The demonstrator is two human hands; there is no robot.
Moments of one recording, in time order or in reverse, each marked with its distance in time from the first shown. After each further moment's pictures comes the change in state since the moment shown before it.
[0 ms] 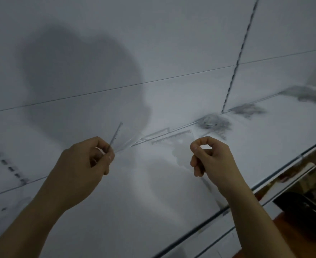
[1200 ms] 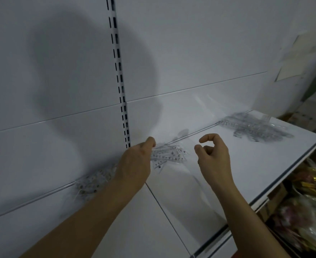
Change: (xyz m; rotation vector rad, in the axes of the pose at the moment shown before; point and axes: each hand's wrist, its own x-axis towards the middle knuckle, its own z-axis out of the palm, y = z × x) left_hand 0.249 0.260 0.394 0.260 0.028 0.414; right_hand 0.248 0.072 -0.331 -0.163 0.336 -0.068
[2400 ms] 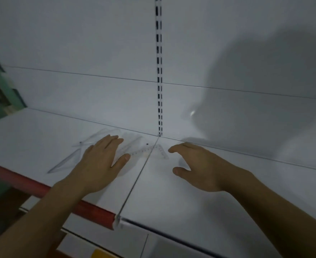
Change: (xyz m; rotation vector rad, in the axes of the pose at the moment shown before) left_hand -0.540 -0.274 -0.409 0.346 -0.028 -0.941; right_hand -0.402 -0.229 0.381 -0.520 -1.409 -1.008
